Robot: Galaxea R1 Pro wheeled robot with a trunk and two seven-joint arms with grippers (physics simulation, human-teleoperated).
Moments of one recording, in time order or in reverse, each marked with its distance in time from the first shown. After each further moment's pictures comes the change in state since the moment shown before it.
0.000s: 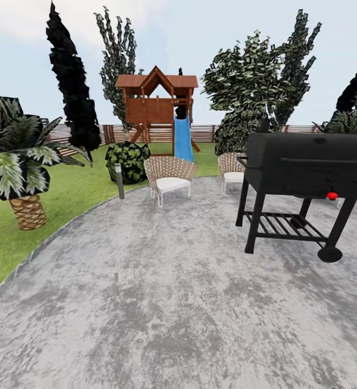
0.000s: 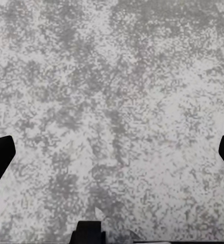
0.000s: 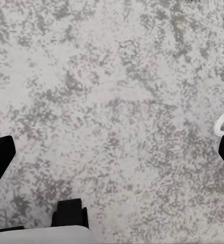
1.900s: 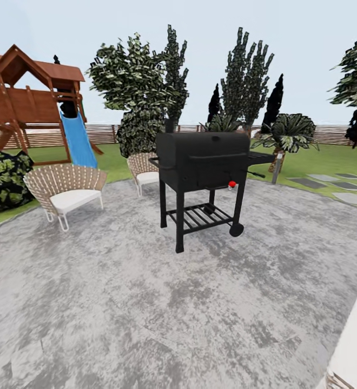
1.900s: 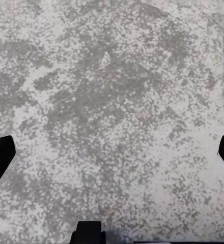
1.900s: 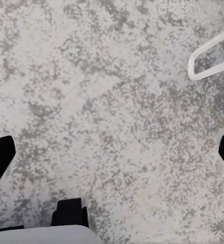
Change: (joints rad) left arm 0.000 0.000 0.000 0.000 0.000 -0.002 0.000; right arm 0.000 0.000 0.000 0.002 0.000 0.000 0.000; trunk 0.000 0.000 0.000
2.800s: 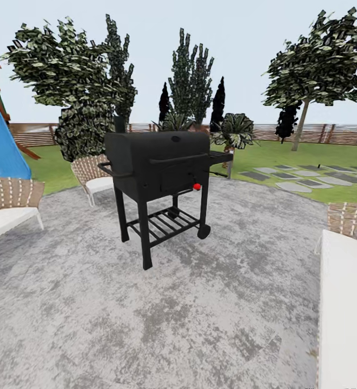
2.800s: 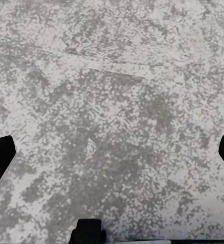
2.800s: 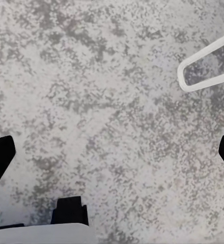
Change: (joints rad) left arm 0.000 0.000 0.000 0.000 0.000 0.000 0.000; right arm 0.000 0.000 0.000 0.000 0.000 0.000 0.000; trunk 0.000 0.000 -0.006
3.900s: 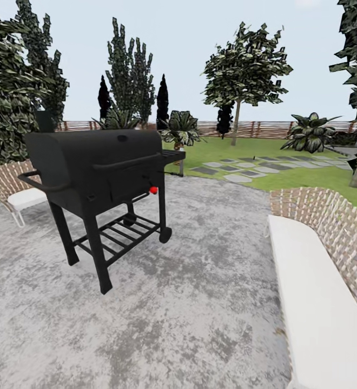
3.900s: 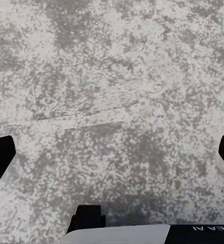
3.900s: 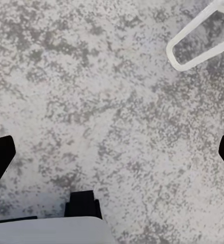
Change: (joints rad) left arm -0.001 -0.002 -0.002 0.031 -0.001 -0.001 0.000; right arm 0.000 0.026 0.002 0.002 0.000 0.001 0.001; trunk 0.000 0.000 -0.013
